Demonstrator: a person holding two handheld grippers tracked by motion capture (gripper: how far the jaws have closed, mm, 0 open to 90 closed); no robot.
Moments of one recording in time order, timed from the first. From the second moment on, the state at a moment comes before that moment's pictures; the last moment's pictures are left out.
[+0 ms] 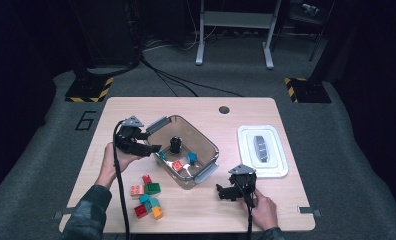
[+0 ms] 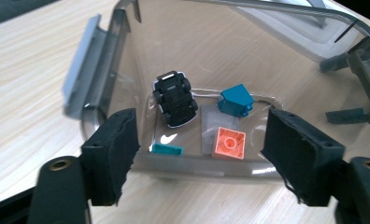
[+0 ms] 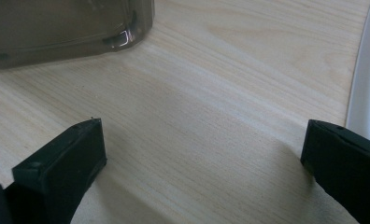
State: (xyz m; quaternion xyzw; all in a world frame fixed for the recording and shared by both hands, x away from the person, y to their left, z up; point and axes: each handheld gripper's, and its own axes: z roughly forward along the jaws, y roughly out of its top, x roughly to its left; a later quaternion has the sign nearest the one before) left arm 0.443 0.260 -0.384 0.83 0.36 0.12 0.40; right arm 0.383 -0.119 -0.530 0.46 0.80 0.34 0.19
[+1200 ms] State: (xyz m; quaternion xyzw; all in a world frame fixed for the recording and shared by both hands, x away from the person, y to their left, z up) left arm 0.390 0.301 -0.474 0.82 0.42 0.16 0.35; right arm 0.383 -0.119 -0.530 0.46 0.80 0.34 0.19
